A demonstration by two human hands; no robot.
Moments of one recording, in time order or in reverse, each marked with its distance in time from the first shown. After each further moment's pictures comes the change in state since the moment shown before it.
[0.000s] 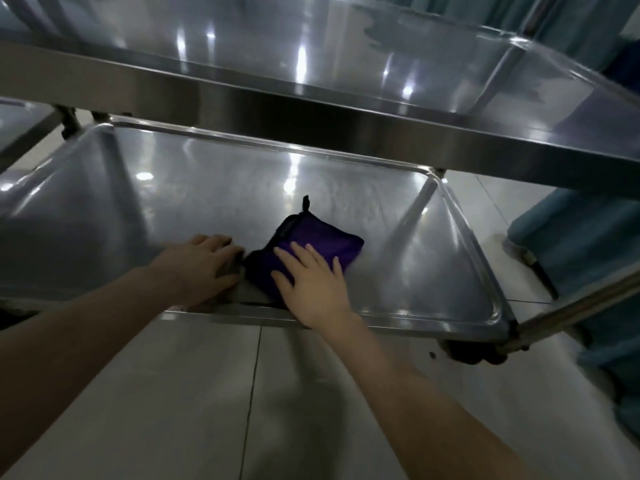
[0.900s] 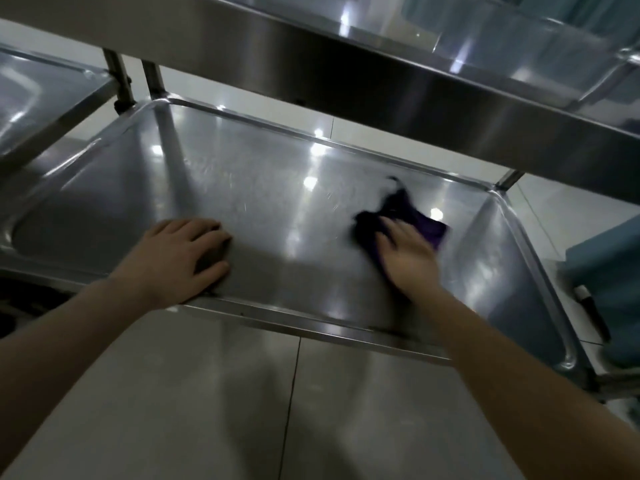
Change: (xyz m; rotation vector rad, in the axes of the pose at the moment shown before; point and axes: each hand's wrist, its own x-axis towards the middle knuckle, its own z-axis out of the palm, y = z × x) left_hand -0.046 -0.091 0.026 -0.121 0.293 -0.076; right_hand 0.076 0.061 -0.016 -0.082 0.191 0.130
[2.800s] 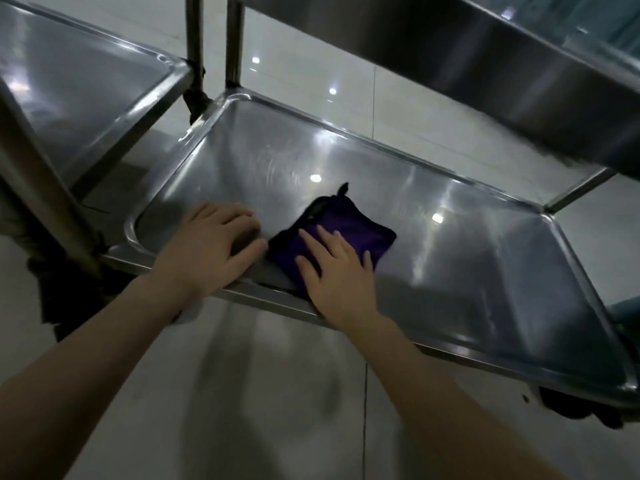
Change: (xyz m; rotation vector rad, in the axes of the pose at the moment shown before) left_hand -0.021 -0.108 0.006 -0.277 0.279 0.036; right_hand -0.066 -0.257 0.041 0.045 -0.200 -0.201
